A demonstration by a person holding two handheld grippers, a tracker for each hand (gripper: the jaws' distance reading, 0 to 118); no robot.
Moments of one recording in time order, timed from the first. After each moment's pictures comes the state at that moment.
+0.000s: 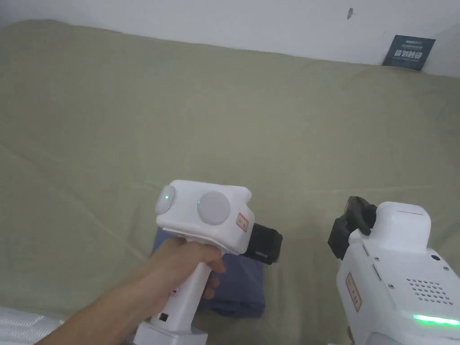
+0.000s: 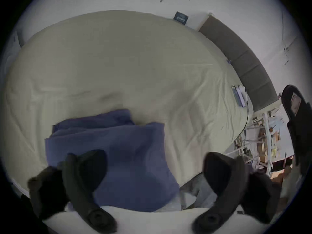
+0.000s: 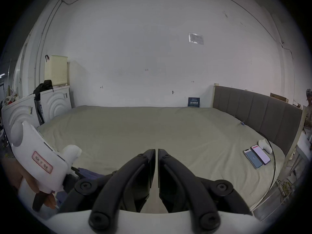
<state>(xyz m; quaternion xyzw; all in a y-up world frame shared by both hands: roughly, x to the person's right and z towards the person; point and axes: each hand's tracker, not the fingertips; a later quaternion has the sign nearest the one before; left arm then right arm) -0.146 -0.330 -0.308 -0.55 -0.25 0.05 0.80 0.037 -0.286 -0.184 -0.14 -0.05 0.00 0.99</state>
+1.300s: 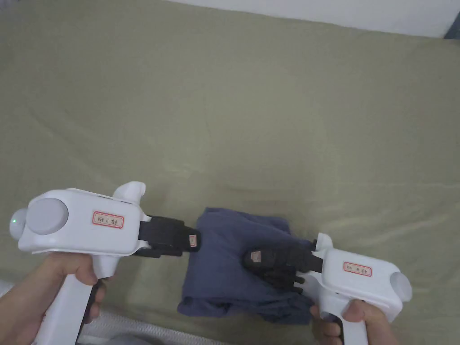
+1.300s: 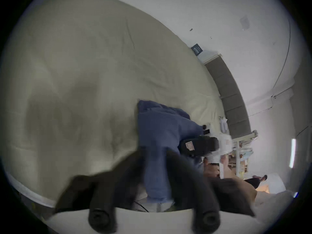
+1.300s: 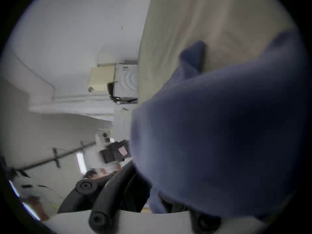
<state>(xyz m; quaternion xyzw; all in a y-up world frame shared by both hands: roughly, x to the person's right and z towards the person) -0.367 -0.360 -0.296 -0.54 -0.26 0.27 0.76 0.021 -0.501 -0.316 -0.48 0.37 -0.56 0.56</state>
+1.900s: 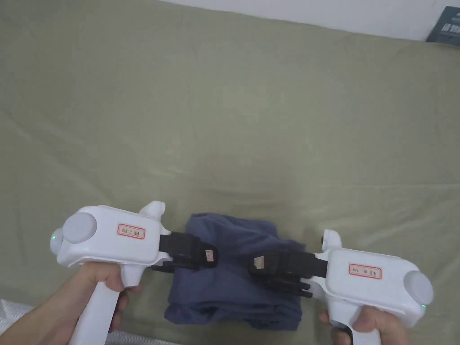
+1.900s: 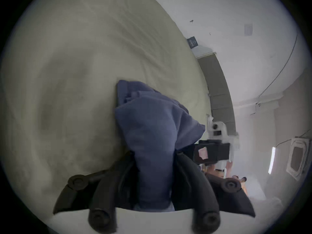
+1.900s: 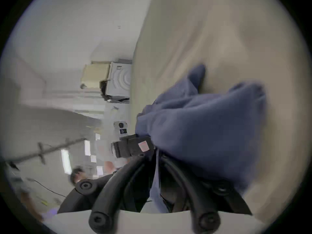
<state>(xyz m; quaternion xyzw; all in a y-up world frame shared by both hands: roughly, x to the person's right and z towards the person) -0.336 -0.410 -0.327 -0.56 -0.30 0.34 0.69 0.029 -0.416 -0.288 -0.49 0.32 -0.41 0.71</state>
